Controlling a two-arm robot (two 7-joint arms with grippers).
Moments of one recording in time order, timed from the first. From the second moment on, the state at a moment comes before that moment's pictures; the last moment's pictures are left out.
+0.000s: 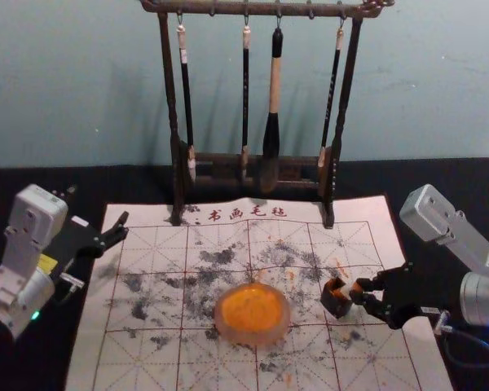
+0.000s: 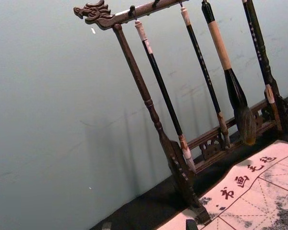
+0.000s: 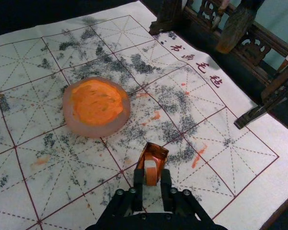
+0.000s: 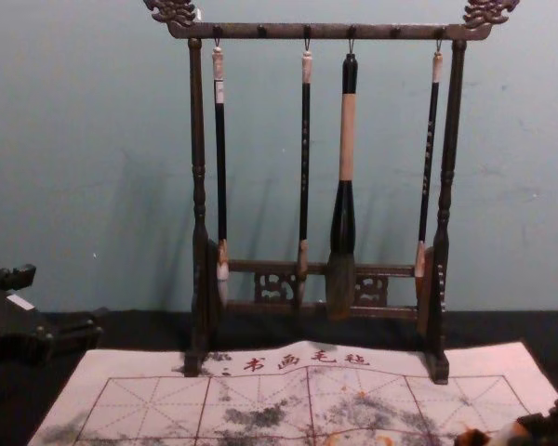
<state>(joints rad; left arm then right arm) -0.20 0.60 0.45 -1.41 -0.25 -0.12 0.03 0.31 0.76 -0.54 -1.60 0.36 0.39 0.61</state>
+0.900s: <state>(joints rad) -0.20 0.60 0.45 -1.41 -0.25 -0.12 0.03 0.31 0.76 -0.54 -1.60 0.36 0.39 0.61</state>
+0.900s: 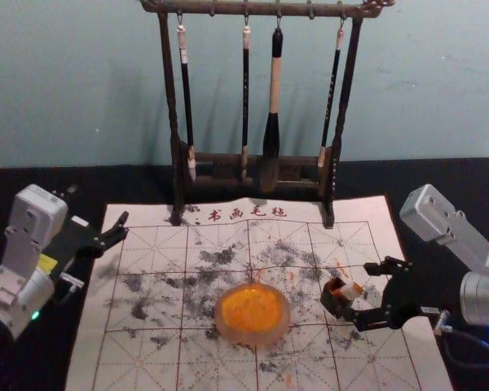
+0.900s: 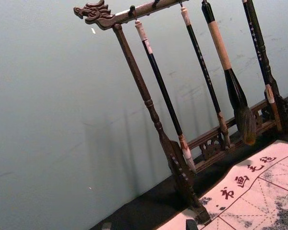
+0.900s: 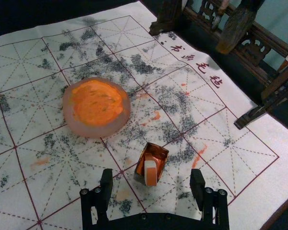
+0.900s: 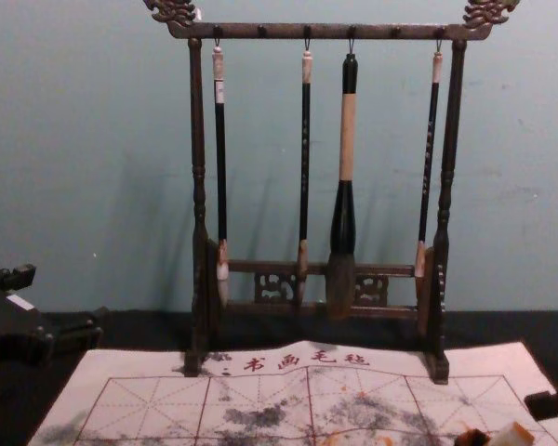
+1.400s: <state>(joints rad) -0.20 0.60 0.45 -1.41 -0.25 -0.12 0.03 0.29 0.75 -0.51 -1.61 0.37 0.37 0.57</state>
